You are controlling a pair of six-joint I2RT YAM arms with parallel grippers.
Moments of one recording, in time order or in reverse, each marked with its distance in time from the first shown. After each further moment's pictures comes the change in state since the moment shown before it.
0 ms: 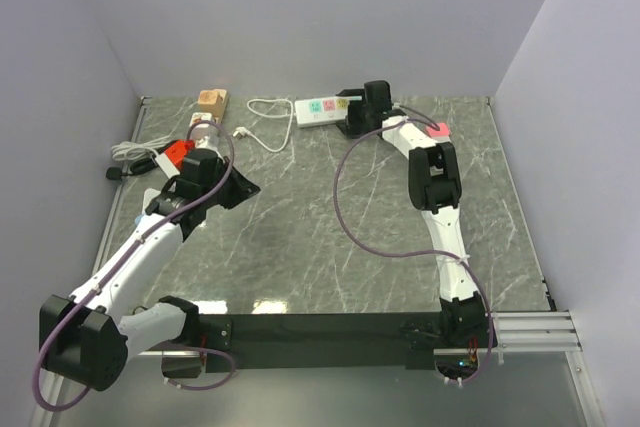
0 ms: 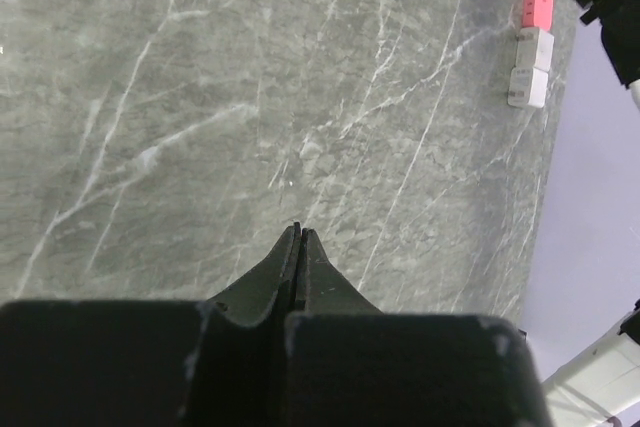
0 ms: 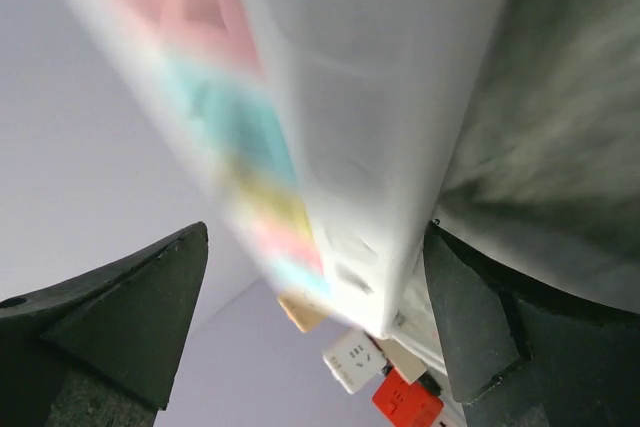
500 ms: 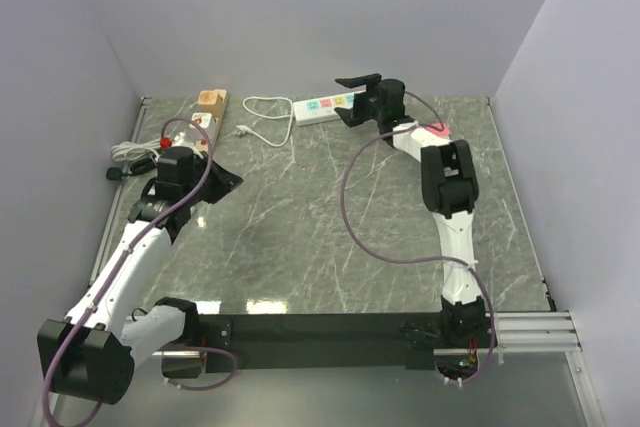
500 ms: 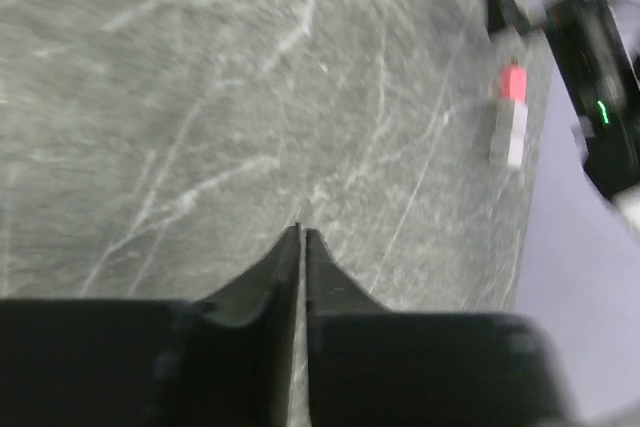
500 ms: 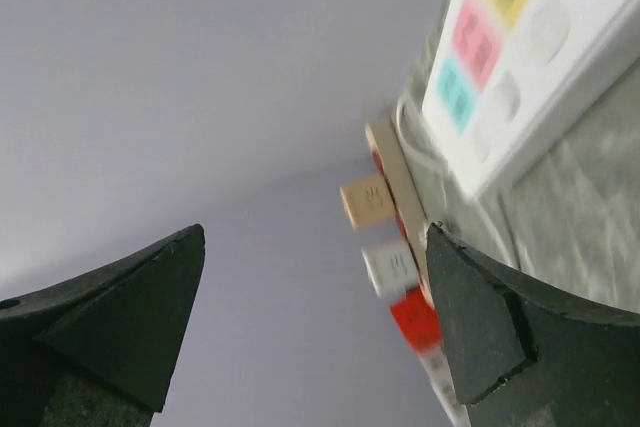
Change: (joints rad) left arm 0.129 -0.073 0.002 -0.005 0.039 0.026; right arm -0.024 -0.175 -0.321 0.461 -0.164 -0.064
